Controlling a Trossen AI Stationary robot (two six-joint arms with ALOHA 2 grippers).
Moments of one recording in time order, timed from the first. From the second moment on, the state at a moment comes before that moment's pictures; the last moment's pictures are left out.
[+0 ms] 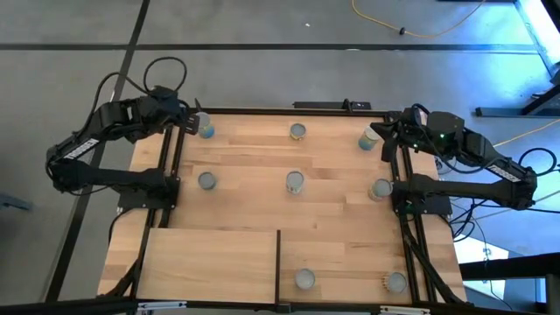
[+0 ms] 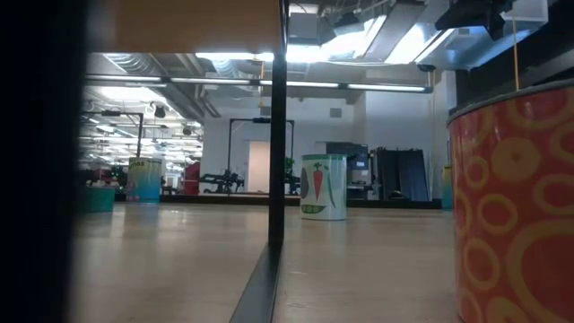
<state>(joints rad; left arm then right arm) 0.43 0.93 1.35 -1.27 -0.61 -0.58 -0.32 0.61 0.95 -0.68 0.23 0.27</state>
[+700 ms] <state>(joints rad) 0.43 0.95 1.35 -1.28 -0.31 -0.52 -0.32 0.61 0.95 -0.68 0.23 0.20</state>
